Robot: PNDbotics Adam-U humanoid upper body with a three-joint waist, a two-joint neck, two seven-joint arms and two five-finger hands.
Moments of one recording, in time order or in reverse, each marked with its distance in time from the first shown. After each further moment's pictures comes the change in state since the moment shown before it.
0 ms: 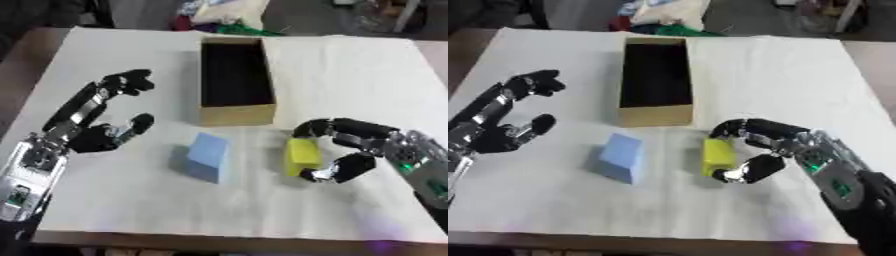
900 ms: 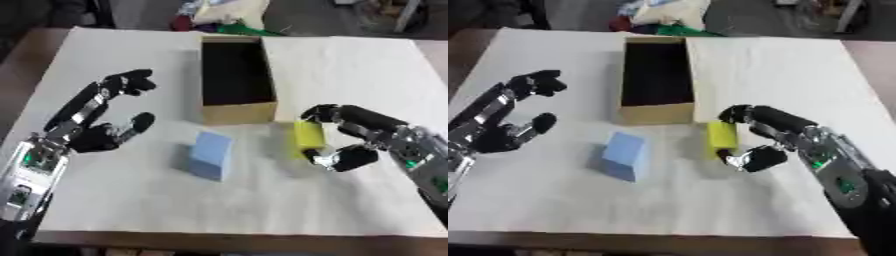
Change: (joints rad) left arm 0.001 0.000 0.000 0.000 0.003 0.001 -0.001; right arm -0.031 -0.022 -0.044 -0.074 0.020 0.023 -0.147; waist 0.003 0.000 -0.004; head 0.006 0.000
